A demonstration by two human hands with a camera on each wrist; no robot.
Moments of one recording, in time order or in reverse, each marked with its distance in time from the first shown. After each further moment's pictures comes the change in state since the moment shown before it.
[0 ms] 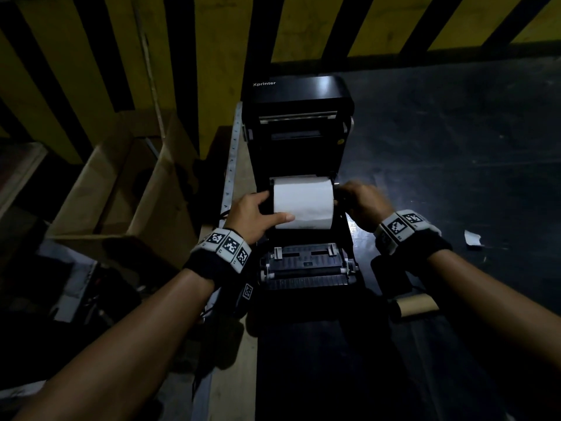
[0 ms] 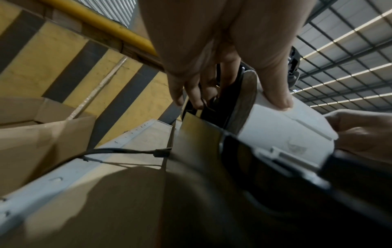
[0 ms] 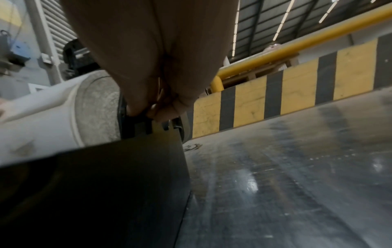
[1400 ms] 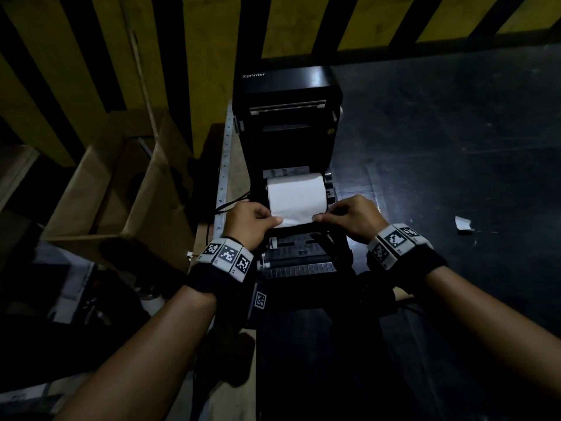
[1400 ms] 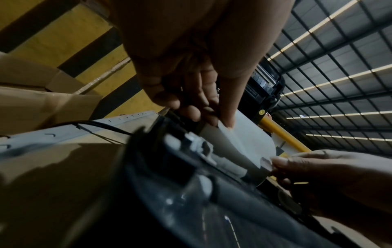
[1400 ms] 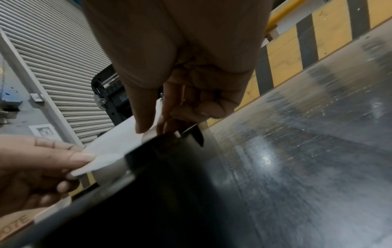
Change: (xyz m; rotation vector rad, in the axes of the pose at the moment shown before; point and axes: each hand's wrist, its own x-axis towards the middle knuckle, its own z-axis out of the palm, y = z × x) left_hand -0.021 0.001 0.017 -0.027 0.088 -0.197; right_hand -0.036 -0.004 0.025 0.375 -0.011 0.257
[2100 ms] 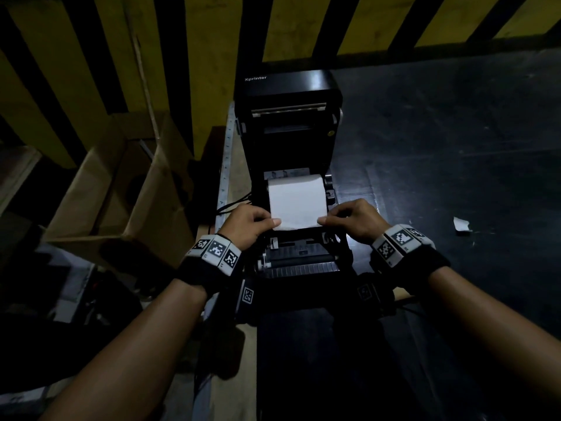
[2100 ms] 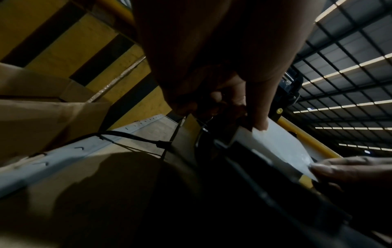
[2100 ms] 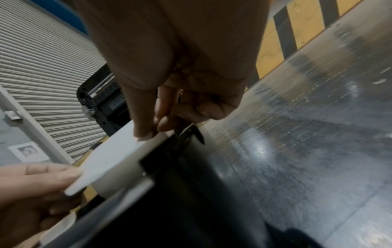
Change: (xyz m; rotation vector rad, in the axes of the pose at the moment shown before) left_hand 0.003 -0.009 -0.015 0.047 -0.228 0.137; right_hand -0.001 0.006 0.001 0.148 -0.029 0.056
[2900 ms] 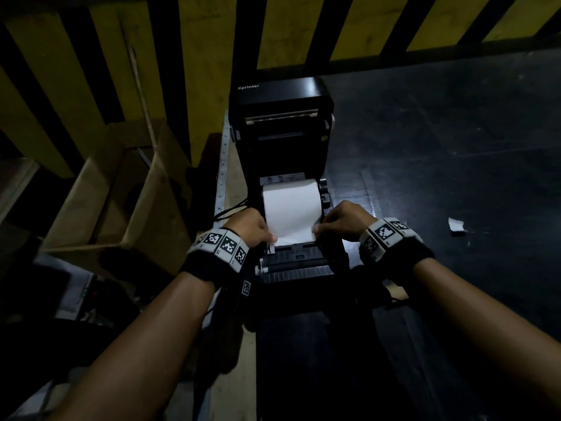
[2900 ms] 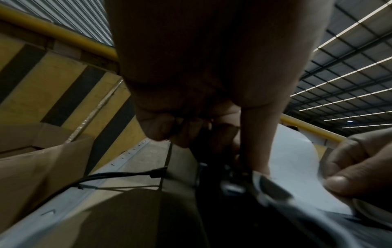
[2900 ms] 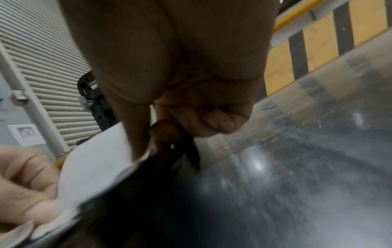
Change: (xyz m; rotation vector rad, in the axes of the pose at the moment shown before) left_hand 0.013 0.019 -0.002 0.405 -0.198 -0.181; right_hand 0.004 -0.016 -0.004 -0.346 -0.136 -0.001
